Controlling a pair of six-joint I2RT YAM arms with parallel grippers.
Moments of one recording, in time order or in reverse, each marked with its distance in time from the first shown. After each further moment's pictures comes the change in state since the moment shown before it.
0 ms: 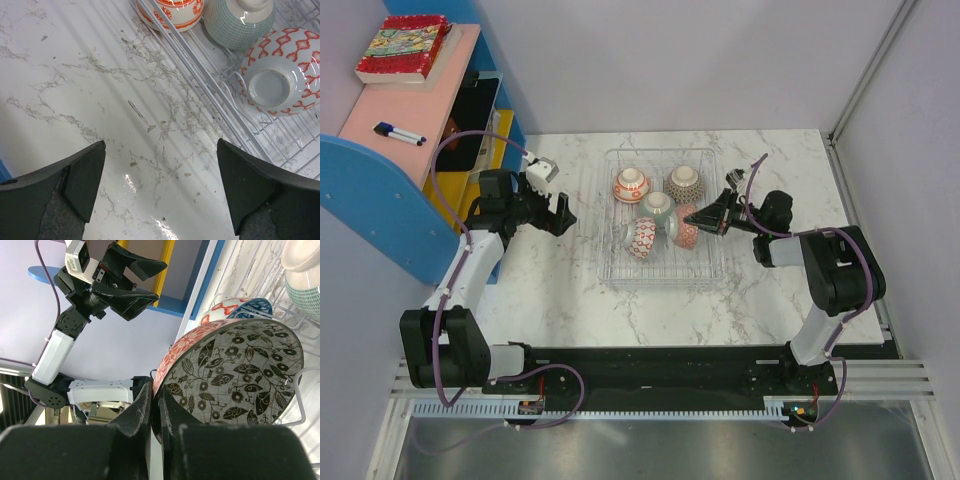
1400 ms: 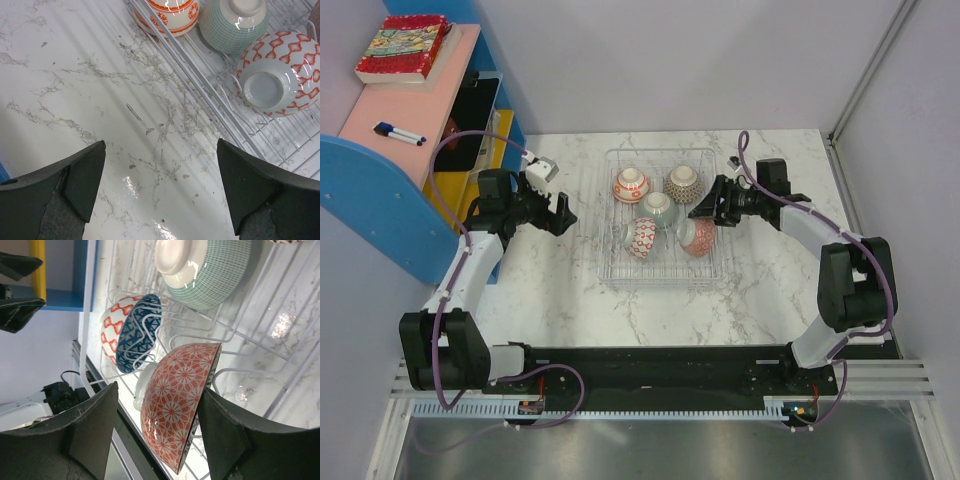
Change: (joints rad) left arm 0.000 -0.012 0.000 0.005 0.016 0.001; right arm -0.027 -0.116 0.369 -1.273 0.237 -0.815
